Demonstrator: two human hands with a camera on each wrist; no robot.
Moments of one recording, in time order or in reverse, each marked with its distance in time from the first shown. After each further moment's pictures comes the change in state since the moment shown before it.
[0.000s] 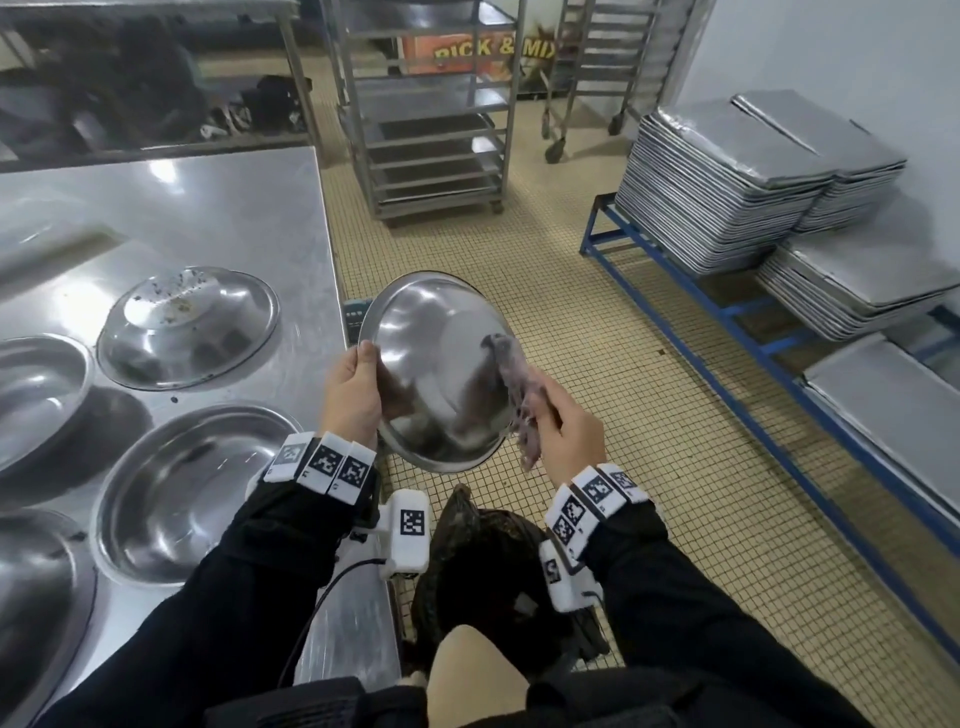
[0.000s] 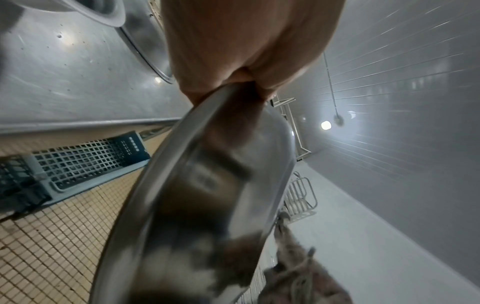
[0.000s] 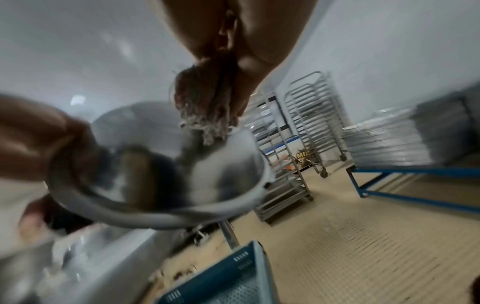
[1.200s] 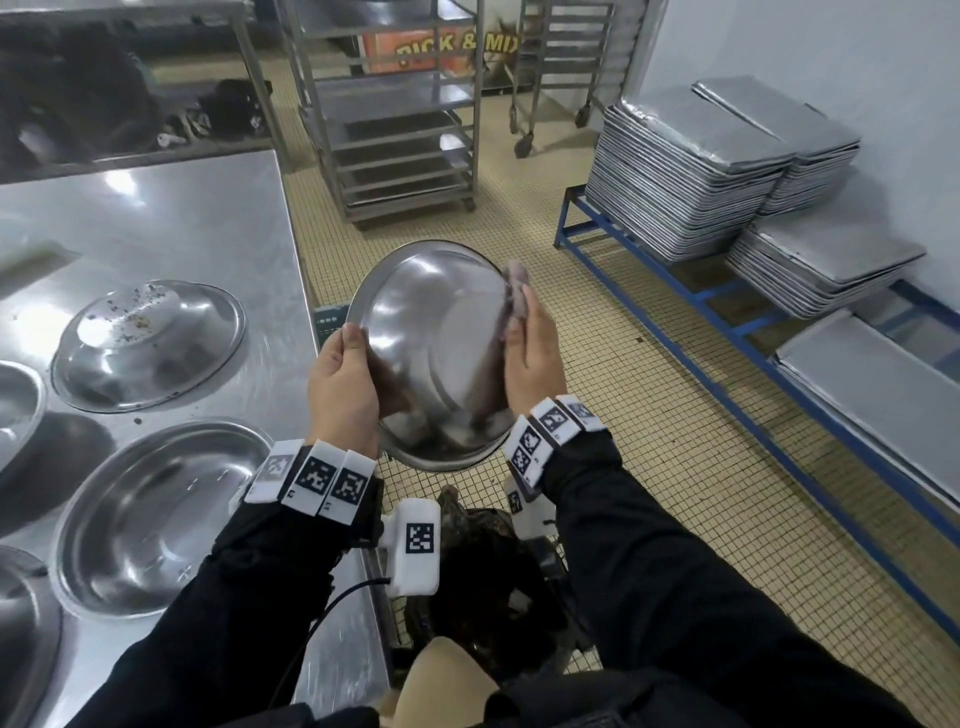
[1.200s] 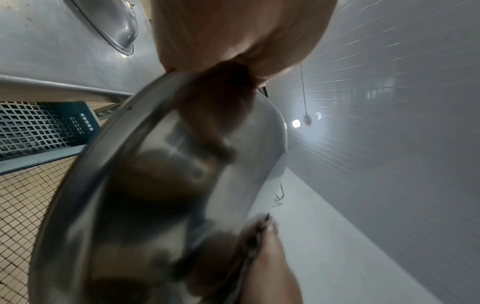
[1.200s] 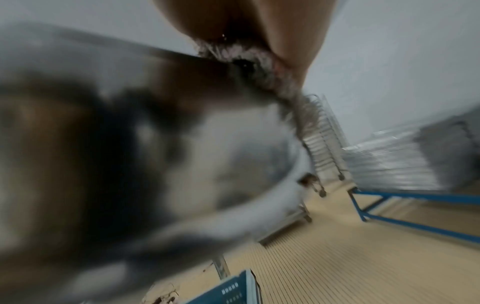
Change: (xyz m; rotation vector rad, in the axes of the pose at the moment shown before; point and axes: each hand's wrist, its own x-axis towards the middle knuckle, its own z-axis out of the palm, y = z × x) left_hand -0.011 0.010 0.023 -0.049 0.017 0.154; right_hand 0.060 -0.028 0.009 -0.015 0.125 0.001
